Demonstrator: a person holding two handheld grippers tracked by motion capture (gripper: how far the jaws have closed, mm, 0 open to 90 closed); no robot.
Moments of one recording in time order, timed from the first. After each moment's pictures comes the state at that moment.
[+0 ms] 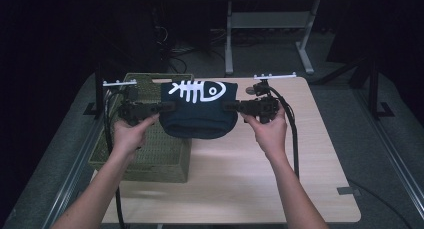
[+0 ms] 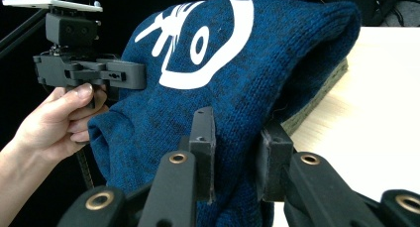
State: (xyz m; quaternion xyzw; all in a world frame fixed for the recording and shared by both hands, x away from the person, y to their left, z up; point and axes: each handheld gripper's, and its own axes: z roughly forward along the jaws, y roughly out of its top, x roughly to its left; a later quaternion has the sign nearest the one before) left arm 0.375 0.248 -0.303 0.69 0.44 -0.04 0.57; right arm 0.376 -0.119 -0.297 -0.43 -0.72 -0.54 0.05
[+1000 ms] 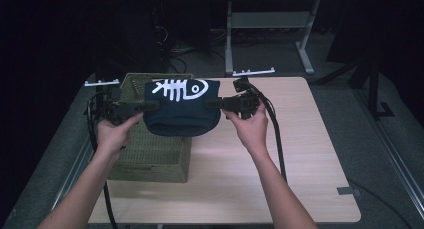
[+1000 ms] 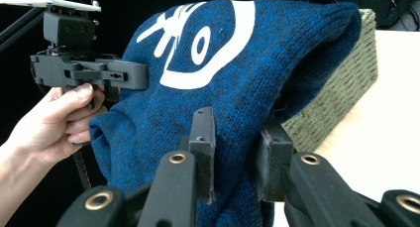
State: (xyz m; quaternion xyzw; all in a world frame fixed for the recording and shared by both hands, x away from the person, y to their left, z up) left arm 0.375 0.288 -0.302 0.68 0.46 -0.03 0.56; right arm 0.388 -0.074 -0.293 -0.41 -0.73 -0.54 0.05
